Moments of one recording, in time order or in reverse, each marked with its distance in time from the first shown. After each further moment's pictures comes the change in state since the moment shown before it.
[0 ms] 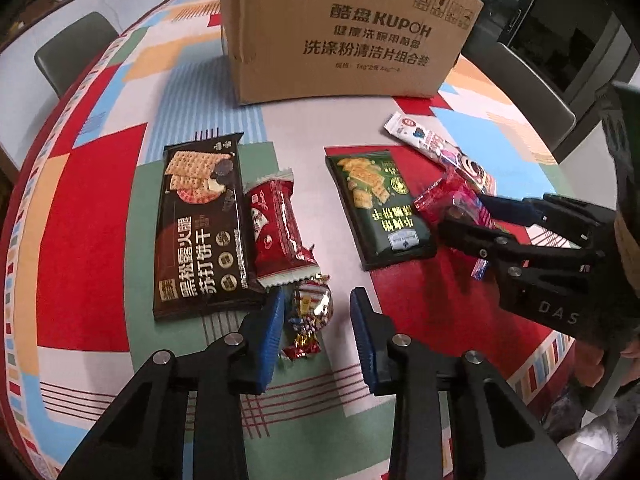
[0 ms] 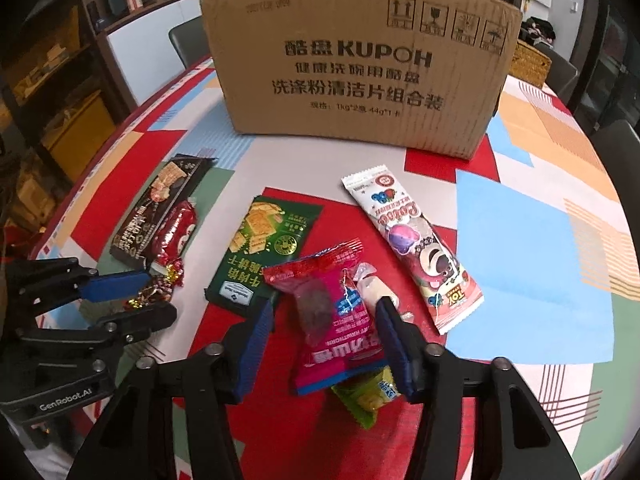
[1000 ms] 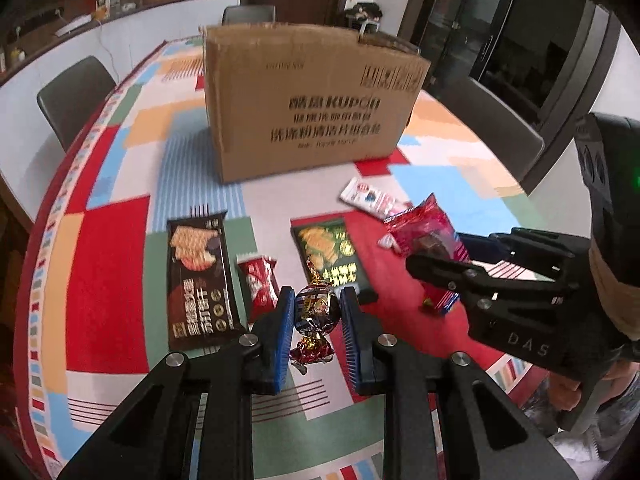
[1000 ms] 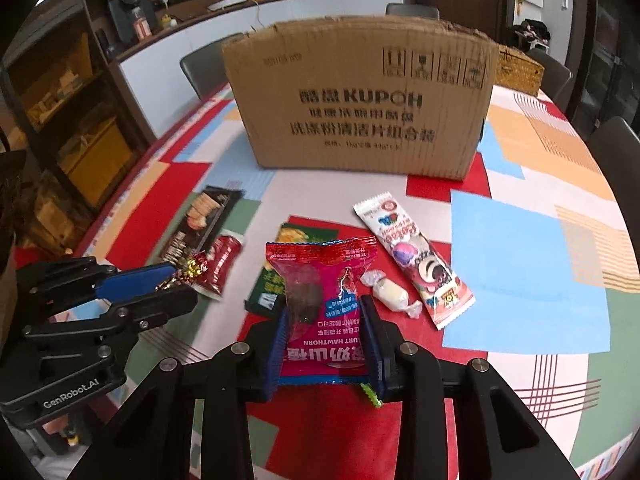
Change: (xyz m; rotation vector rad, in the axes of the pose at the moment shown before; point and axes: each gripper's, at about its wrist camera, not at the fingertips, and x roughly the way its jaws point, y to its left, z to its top) left arm -0.062 -0.025 0.015 0.049 -0.168 -0.032; right arm -0.043 0.002 0.001 0.038 -0.089 0.063
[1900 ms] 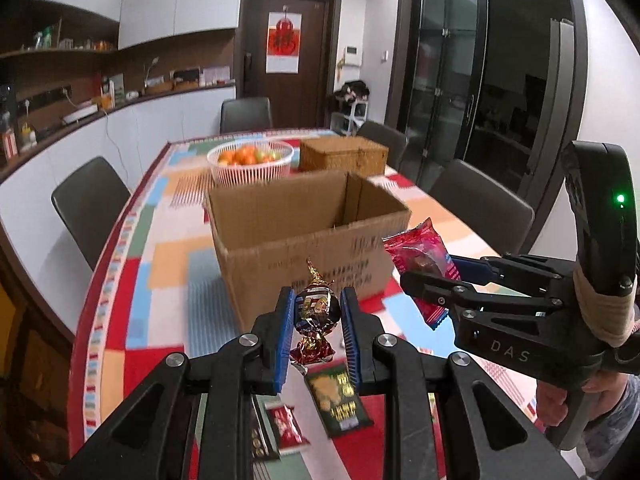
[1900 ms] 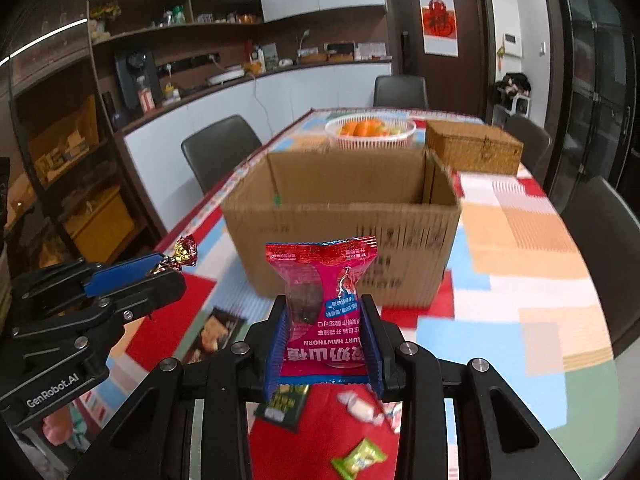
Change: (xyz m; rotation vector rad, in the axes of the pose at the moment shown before) left arm -0.063 -0.013 0.093 0.094 -0.316 0.045; right arm -0.064 -0.013 0.076 0.009 -0.272 -0.024
